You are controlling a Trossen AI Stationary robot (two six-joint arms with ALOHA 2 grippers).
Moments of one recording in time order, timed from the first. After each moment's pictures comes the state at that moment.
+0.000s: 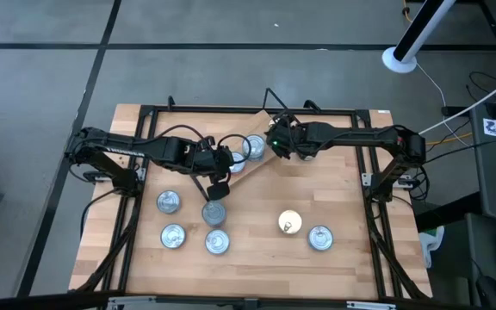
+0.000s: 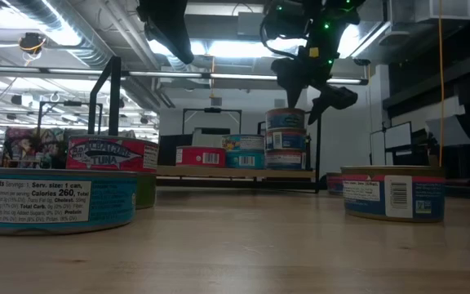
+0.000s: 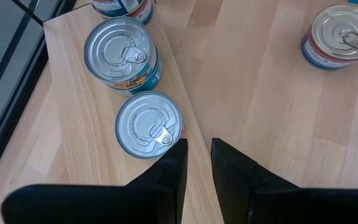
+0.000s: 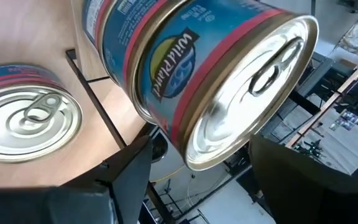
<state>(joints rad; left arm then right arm) -0.07 1.49 1.38 -0.92 -0.34 -0.29 -0.21 1.68 1.34 -0.84 0.72 -1.05</state>
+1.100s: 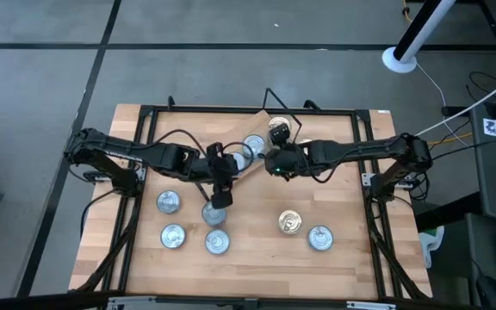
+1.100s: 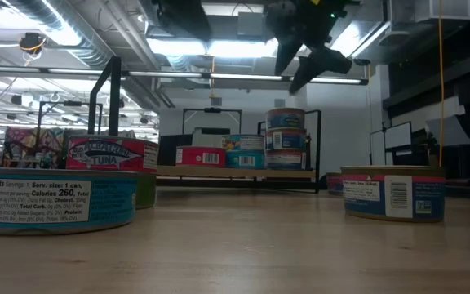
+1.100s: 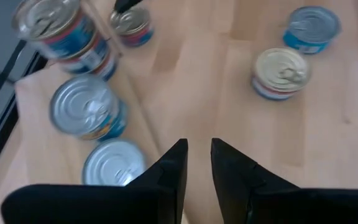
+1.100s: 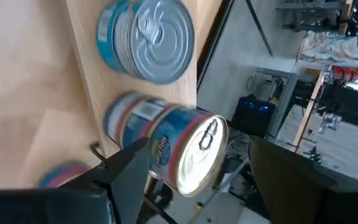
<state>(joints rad) -0.16 1.49 1.38 -0.76 -0.34 -0.22 0.04 1.65 1.45 -0.87 0.74 -0.68</state>
